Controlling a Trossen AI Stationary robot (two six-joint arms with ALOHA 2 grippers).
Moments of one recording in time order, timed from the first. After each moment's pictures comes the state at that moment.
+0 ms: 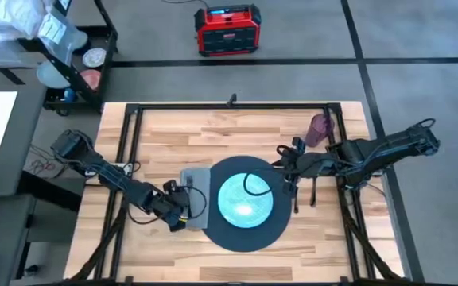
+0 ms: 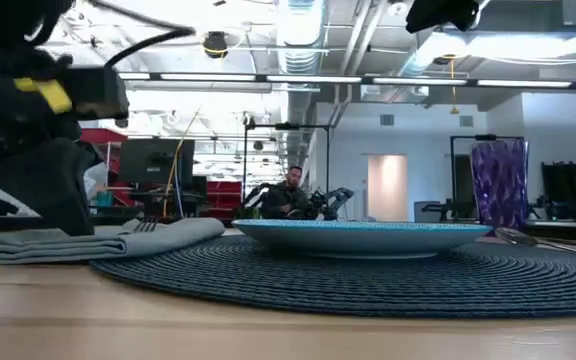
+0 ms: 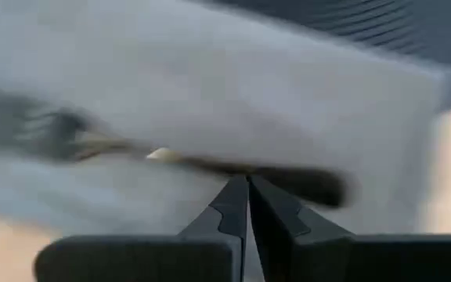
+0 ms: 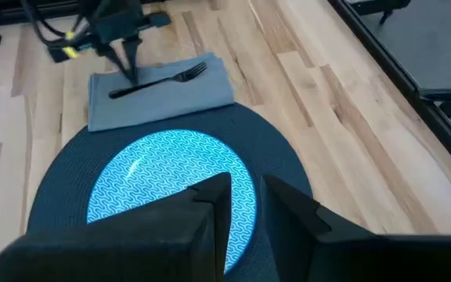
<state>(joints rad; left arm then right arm) -0.52 1.45 0.59 -0.35 -0.43 -0.74 0.27 1.16 1.12 -0.70 0.42 0.35</state>
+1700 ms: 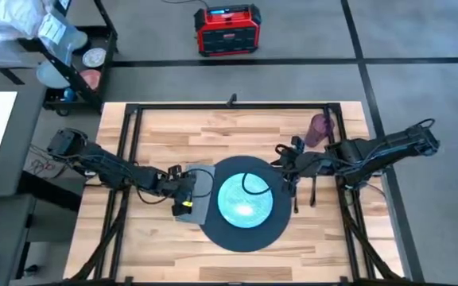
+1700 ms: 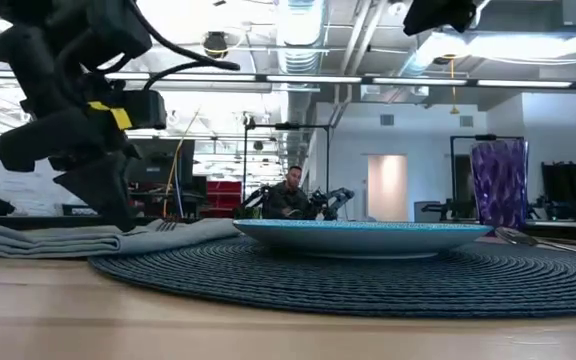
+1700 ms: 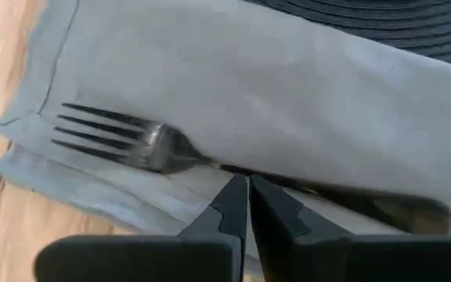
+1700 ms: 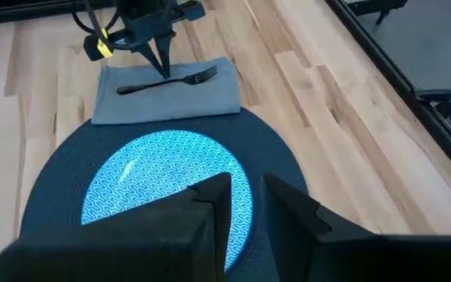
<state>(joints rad) -0.27 1.39 0.59 -0.34 -0.29 -0.41 0.26 1.17 1.12 -0.69 0.42 0.34</state>
